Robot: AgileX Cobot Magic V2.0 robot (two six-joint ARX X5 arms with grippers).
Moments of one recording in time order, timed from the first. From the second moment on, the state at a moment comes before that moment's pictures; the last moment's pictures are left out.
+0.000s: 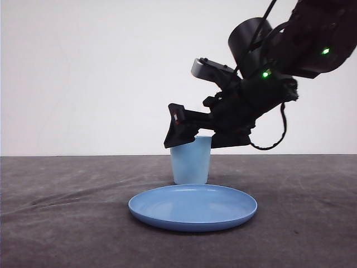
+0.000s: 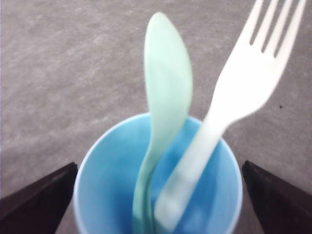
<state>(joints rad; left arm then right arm) -0.16 0.73 0.74 -0.54 0.02 -0.07 0.52 1.84 0.95 0.45 -0.21 0.04</state>
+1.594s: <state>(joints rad) -0.16 0.73 0.74 -0.54 0.02 -0.07 0.55 1.50 1.00 -0.15 -0.34 0.06</state>
